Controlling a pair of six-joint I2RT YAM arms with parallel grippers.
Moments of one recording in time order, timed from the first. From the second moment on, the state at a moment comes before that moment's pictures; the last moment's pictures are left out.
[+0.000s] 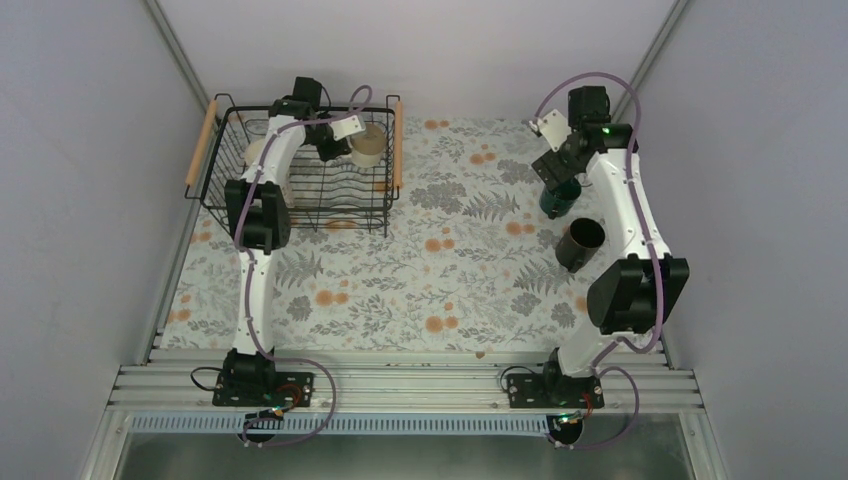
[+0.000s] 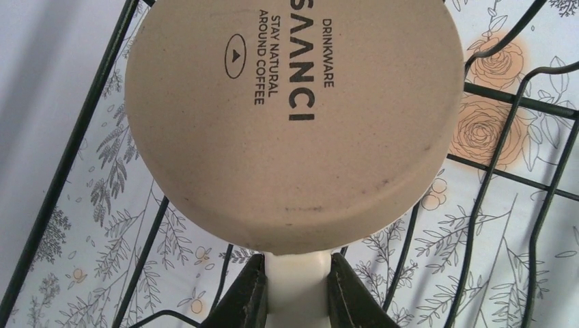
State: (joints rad) left arm -0.12 2.52 2.45 -1.00 0.39 1.00; right arm 0.03 1.69 1.73 -1.01 0.15 -0.66
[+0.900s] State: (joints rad) left arm -0.18 1.89 2.34 -0.93 0.99 0.30; right arm 0.45 1.16 1.47 -0.55 0.05 -0.70
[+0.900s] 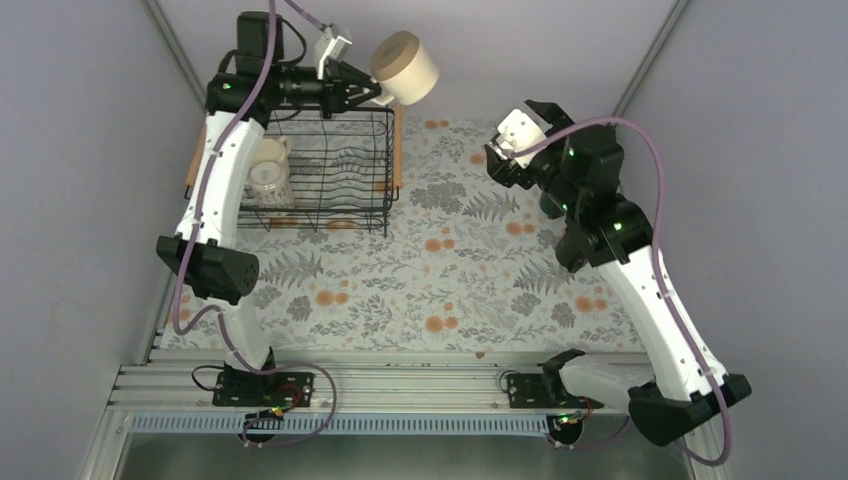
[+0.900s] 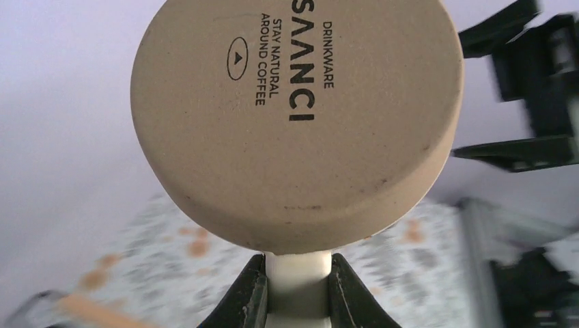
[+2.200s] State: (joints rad) left arm -0.45 2.12 2.10 -0.17 1.54 -0.67; right arm 0.48 1.17 1.16 0.04 0.10 -0.86
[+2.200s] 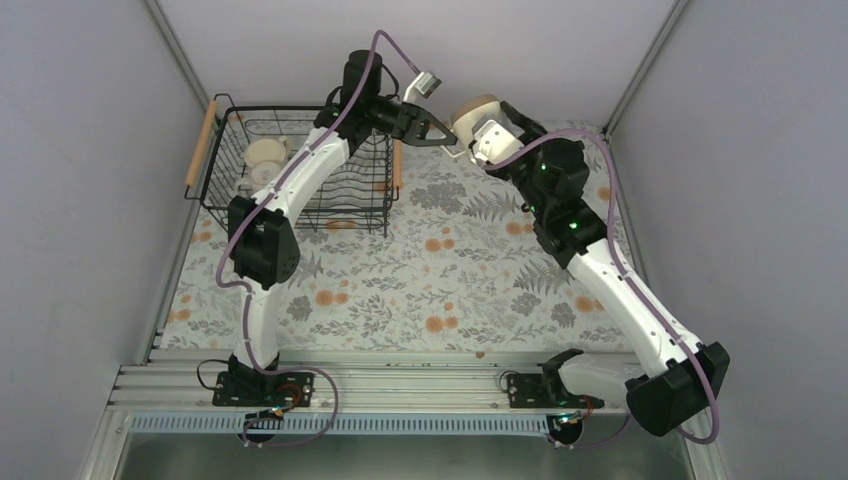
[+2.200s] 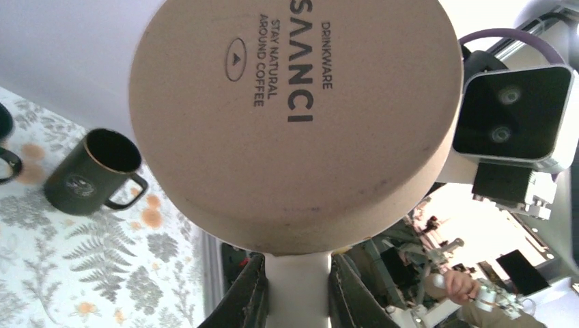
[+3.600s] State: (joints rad) left arm 0.23 2.07 2.44 -0.20 1.14 -0.35; right arm 0.46 1.55 1.50 -0.46 0.23 -0.90
